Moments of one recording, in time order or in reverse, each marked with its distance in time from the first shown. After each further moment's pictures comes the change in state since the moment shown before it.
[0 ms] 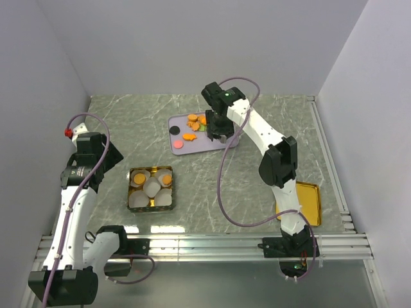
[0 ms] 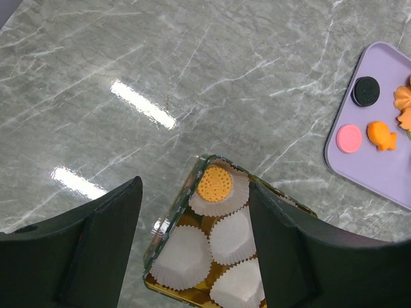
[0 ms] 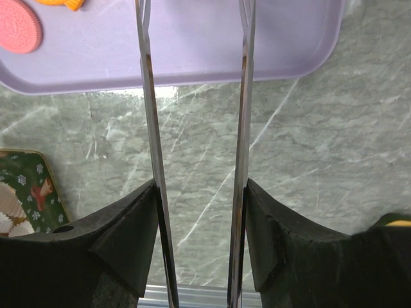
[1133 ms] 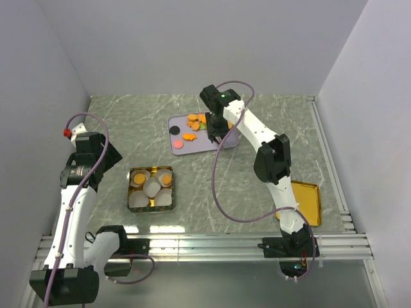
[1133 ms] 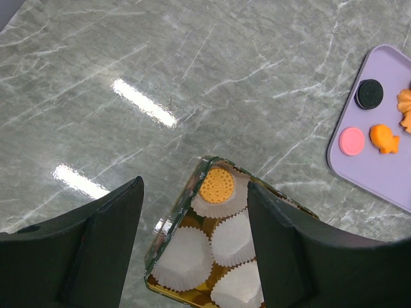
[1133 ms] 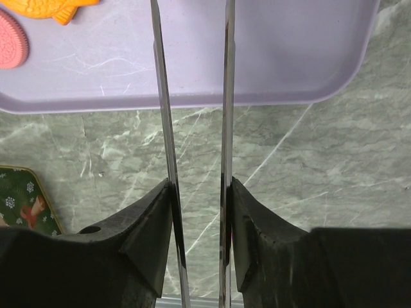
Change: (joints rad) left arm 0.019 0.008 0.000 0.002 0.008 0.003; right arm -0.015 0.106 0.060 0.010 -0.031 -0.026
